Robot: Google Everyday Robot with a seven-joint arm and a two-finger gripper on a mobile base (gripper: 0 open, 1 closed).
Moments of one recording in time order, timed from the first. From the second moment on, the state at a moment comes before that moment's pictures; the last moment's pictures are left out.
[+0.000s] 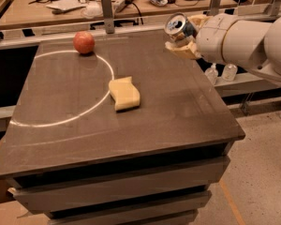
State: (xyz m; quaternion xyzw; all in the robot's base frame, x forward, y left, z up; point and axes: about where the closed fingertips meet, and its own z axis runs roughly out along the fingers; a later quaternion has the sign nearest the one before) arm 0.619 -0.105 1.005 -0.50 0.60 -0.06 0.62
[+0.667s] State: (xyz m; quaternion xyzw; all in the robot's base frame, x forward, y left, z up) arm 0.636 -0.089 0.981 -0.59 0.56 -0.03 0.58
